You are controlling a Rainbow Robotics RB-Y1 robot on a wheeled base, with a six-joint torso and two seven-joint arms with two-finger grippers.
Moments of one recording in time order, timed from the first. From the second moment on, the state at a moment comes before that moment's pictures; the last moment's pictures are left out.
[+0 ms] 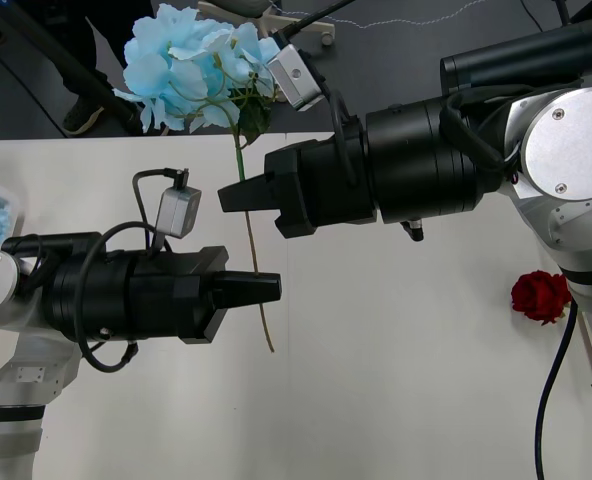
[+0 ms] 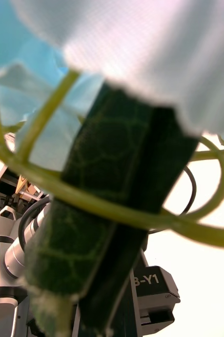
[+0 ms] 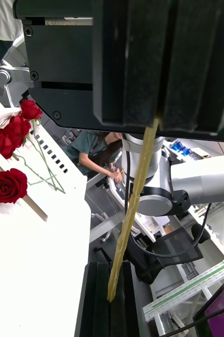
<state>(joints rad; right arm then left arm) -0.63 -0.45 0.31 -1.99 -1.52 1.18 1.55 -0.09 0.20 0.08 -1.83 1.85 1.53 -2.21</state>
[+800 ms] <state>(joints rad) -0.63 -0.45 0.31 -1.99 -1.53 1.17 1.57 -0.09 0.29 0.29 -1.86 1.87 1.58 -2.21</state>
